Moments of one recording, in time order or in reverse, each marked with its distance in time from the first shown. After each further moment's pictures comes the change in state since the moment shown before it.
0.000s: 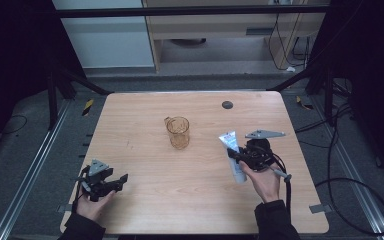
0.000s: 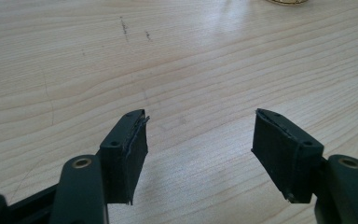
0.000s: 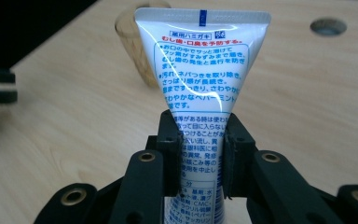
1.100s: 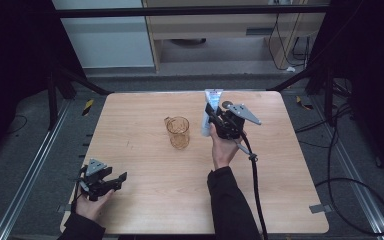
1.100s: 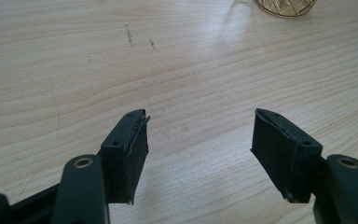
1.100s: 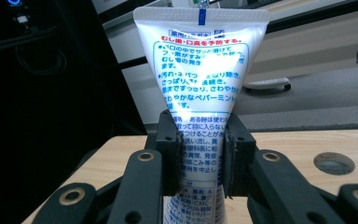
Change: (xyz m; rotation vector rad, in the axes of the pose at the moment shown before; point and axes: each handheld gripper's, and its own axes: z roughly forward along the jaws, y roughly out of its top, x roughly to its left) left arm 0.003 0.001 -0.002 -0.027 -0.001 -0.020; right arm 0.027 0.062 0.078 -0.543 -0.117 0.172
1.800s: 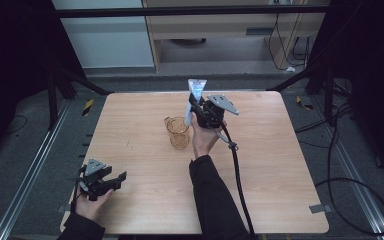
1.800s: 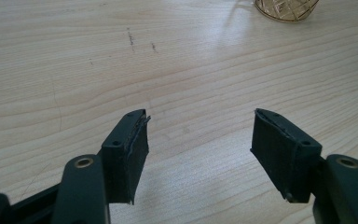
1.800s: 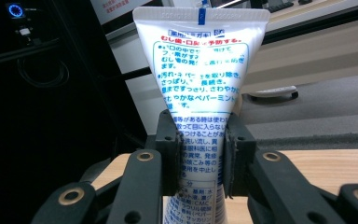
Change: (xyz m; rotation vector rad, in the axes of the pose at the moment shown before) left arm 0.001 0.001 -0.001 -0.015 -0.001 -0.009; right arm 0.033 -0.002 0.050 -0.035 0.002 0.016
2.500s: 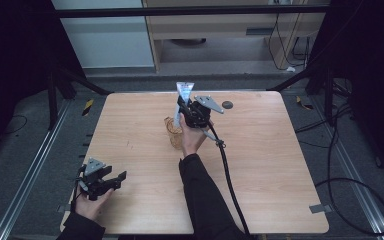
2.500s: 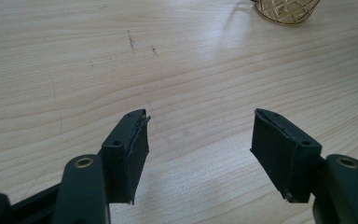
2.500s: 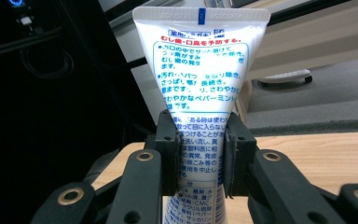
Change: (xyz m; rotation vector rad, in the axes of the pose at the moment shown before) left arm 0.000 0.001 0.000 -0.006 -0.002 0.001; right arm 0.014 -0.027 0.034 0.050 0.022 0.038
